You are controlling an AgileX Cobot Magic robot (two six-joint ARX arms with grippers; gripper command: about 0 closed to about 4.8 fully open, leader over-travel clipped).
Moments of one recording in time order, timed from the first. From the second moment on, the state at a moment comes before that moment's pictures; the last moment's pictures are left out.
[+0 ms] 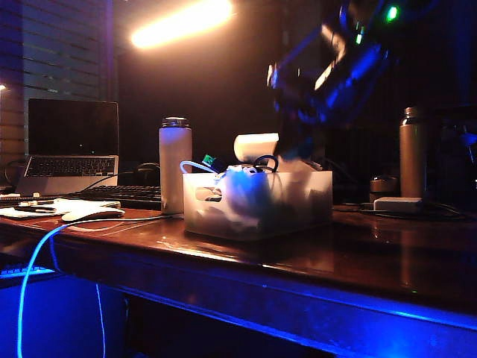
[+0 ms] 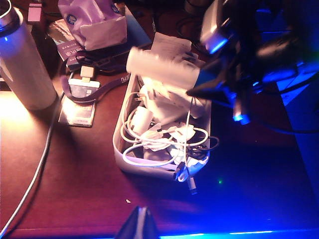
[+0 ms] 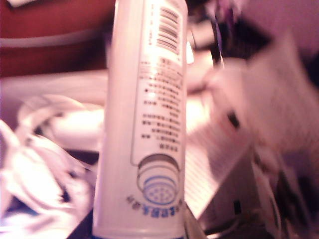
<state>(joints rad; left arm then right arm) -0.31 1.36 1.56 -0.81 0.36 0.12 0.32 1.91 1.54 -0.34 -0.34 -0.22</state>
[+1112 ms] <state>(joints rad) -0.31 1.33 1.56 -0.81 0.39 0.12 0.32 1.71 1.54 -0.36 -0.18 -0.24</state>
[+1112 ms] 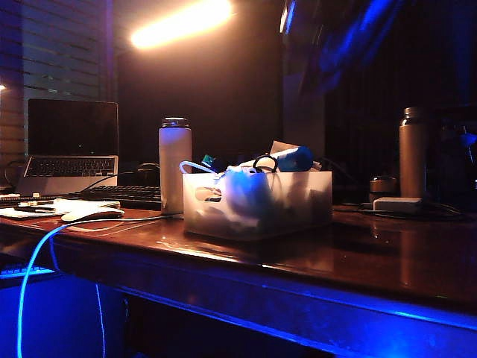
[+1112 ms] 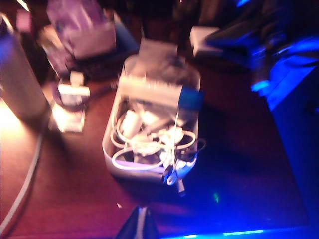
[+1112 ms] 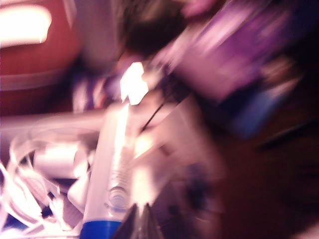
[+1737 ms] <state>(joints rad) -0.31 0.80 1.56 -0.77 0.26 0.06 0.32 1.07 1.52 -0.51 -0.08 -0.19</state>
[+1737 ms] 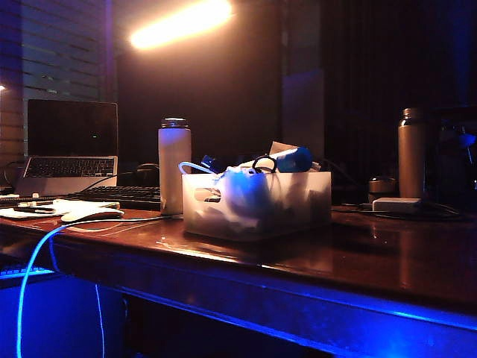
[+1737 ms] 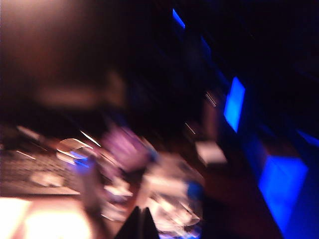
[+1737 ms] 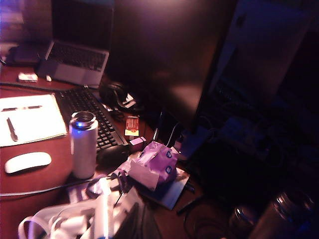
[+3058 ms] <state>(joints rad) -0.31 0.08 0.35 -0.39 0.20 -0.07 0.32 0.02 0.24 -0.30 -0.02 0.07</state>
